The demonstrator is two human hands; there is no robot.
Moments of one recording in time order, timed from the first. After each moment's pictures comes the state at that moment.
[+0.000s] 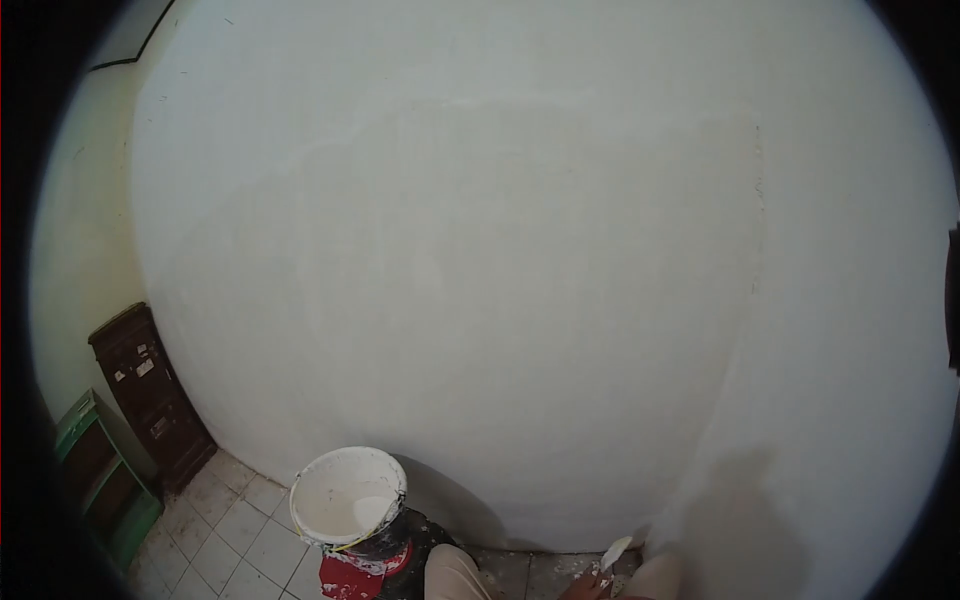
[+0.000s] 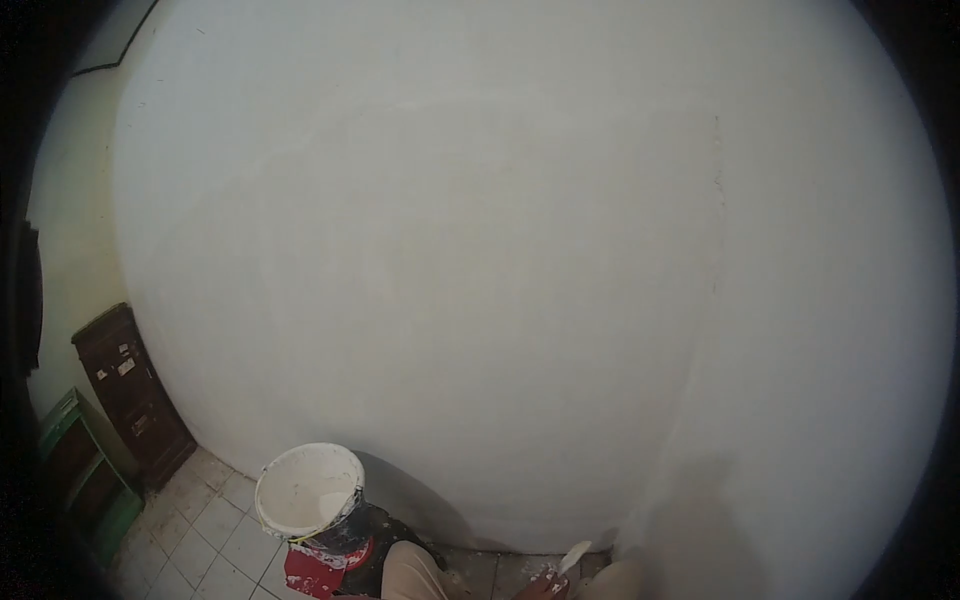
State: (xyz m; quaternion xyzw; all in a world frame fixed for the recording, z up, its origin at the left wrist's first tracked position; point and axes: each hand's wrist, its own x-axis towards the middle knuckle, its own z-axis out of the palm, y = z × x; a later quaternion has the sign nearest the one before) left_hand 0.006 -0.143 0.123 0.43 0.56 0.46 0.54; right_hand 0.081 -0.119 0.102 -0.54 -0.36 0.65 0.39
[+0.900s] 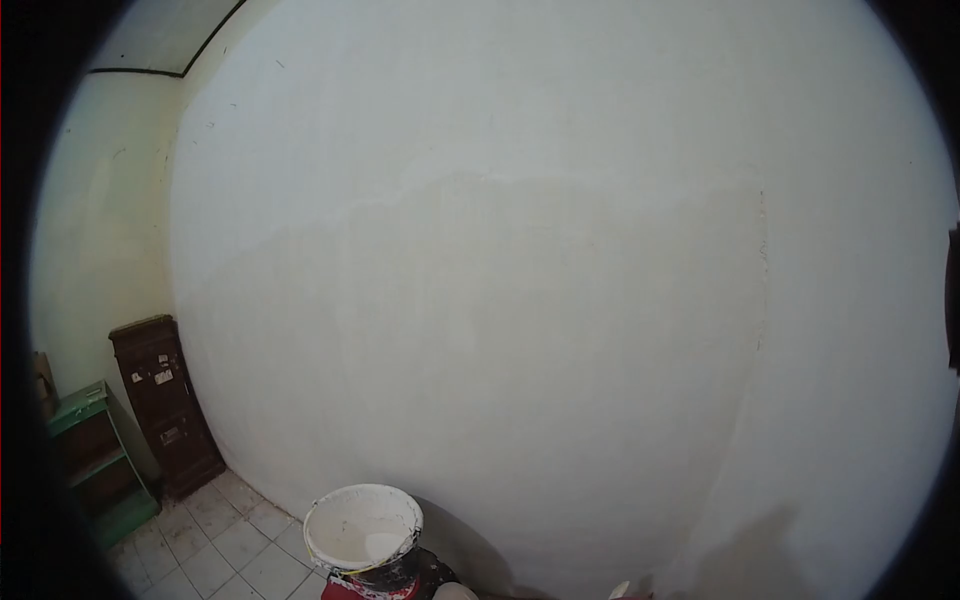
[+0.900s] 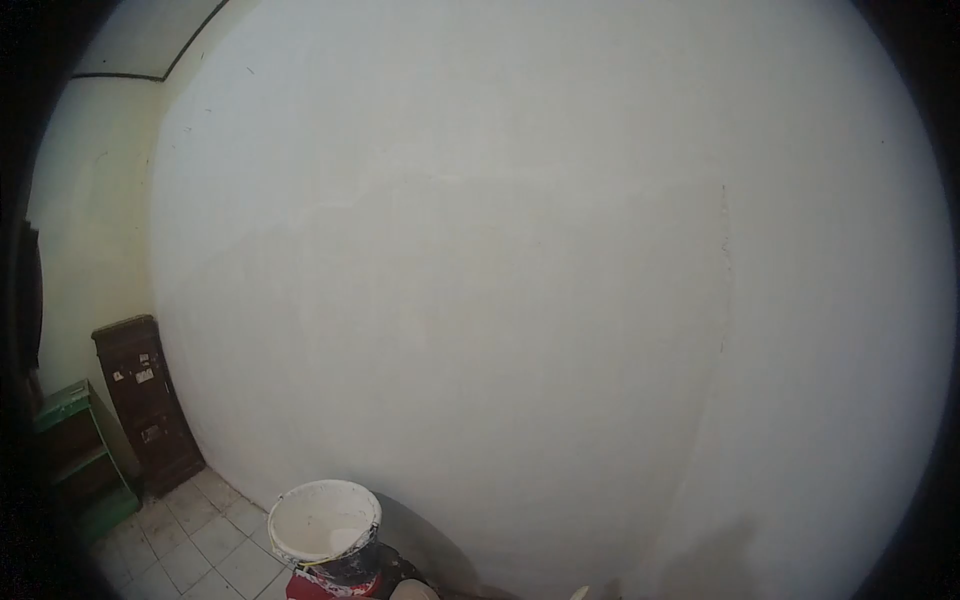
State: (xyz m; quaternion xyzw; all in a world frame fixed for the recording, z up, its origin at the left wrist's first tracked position) left_hand 0.008 -0.135 0.144 0.45 0.56 0.47 0.51; right_hand 0.082 -0.095 0.126 -0.56 -0.37 0.64 0.37
